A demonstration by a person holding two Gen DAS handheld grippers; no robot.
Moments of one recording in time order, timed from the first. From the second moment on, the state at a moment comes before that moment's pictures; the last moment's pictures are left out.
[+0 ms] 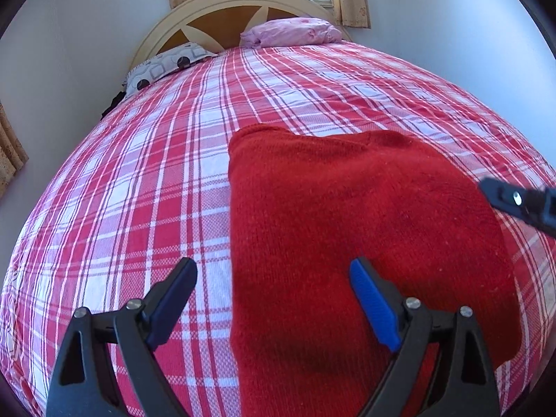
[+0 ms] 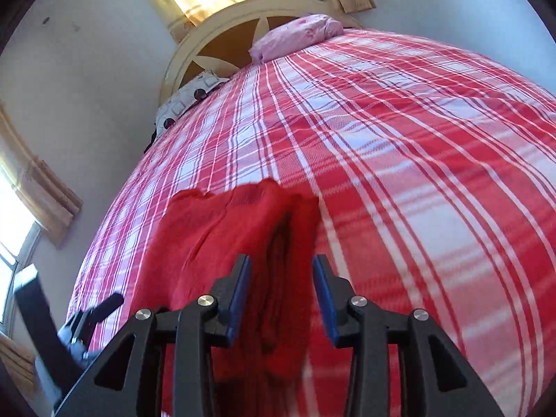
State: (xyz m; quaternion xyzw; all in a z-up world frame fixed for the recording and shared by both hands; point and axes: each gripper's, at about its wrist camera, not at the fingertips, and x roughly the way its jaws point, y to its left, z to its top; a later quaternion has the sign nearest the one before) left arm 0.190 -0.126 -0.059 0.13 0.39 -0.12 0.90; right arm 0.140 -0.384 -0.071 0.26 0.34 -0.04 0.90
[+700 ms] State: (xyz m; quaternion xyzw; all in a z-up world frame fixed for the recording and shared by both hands) left arm 0.181 -0.123 -0.062 0.13 0.39 -0.11 0.91; right arm 0.118 -0.361 -0.105 0.26 0.35 -0.04 0.90
